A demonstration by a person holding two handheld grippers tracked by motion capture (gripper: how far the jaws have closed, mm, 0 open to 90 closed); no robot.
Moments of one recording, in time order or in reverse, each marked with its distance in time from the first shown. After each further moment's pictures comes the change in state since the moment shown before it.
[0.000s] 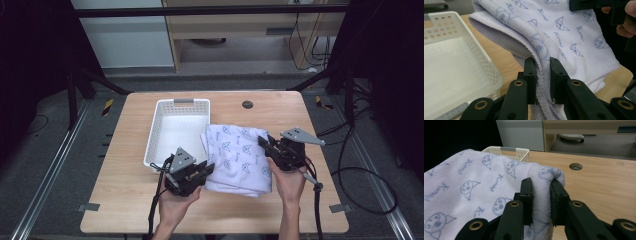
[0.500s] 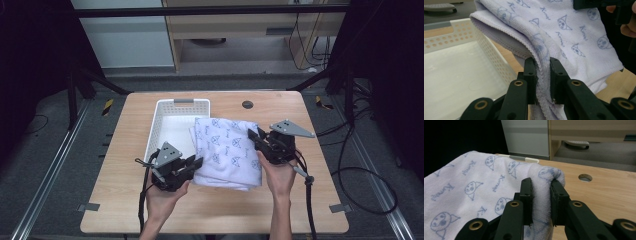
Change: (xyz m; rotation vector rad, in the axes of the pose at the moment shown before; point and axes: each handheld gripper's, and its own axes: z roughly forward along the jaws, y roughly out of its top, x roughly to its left) left arm 0.022 0.010 -0.022 -0.023 0.029 -0.005; right arm 0.024 0.022 0.010 -0.031 0.031 -0.022
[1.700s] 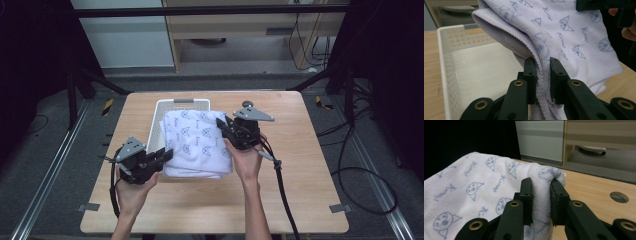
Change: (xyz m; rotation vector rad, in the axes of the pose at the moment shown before) left arm 0.062 -0.007 -0.037 -0.048 0.083 -0.070; right arm 0.052 0.025 0.061 -0.007 0.080 -0.041
